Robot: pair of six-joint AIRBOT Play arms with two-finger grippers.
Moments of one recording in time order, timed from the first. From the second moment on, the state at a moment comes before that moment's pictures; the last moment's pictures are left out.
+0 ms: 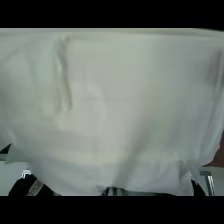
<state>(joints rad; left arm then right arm) 0.27 -0.75 1.69 1.11 -1.27 -1.43 -0.16 -0.92 1.76 -1.39 1.33 1.38</state>
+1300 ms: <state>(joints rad) -0.01 -1.67 1.43 0.96 -0.56 -1.37 -0.02 -1.72 1.49 -1.42 0.59 1.66</state>
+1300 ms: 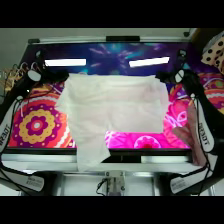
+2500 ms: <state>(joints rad) 0.06 -1.68 1.49 1.12 -1.30 -1.46 -0.03 -1.66 1.49 -1.46 1.13 1.58</state>
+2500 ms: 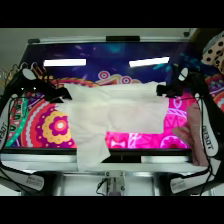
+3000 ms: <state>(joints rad) 0.18 -1.30 1.02 1.04 -1.43 -1.45 -0.28 -1.40 1.32 -1.41 1.48 1.43</state>
